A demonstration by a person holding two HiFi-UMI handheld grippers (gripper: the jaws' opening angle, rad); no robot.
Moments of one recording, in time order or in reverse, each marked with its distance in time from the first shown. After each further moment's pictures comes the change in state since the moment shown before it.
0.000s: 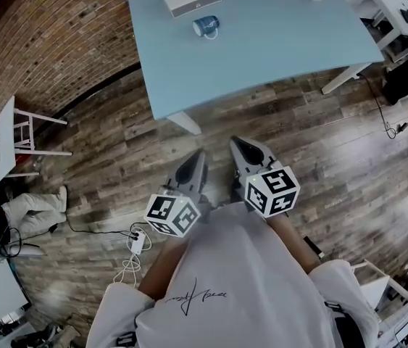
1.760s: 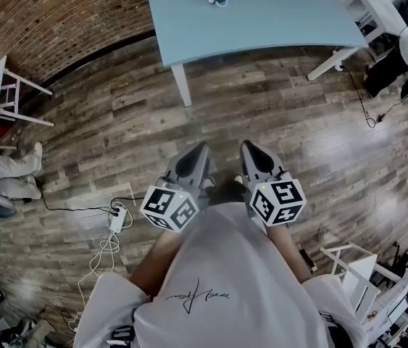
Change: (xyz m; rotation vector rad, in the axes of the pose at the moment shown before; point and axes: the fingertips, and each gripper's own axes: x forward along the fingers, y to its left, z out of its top) left arm -0.166 -0.034 -0.056 -0.060 -0.060 -0.106; right arm -0.130 0.113 -0.092 -0.057 0.020 -0.161
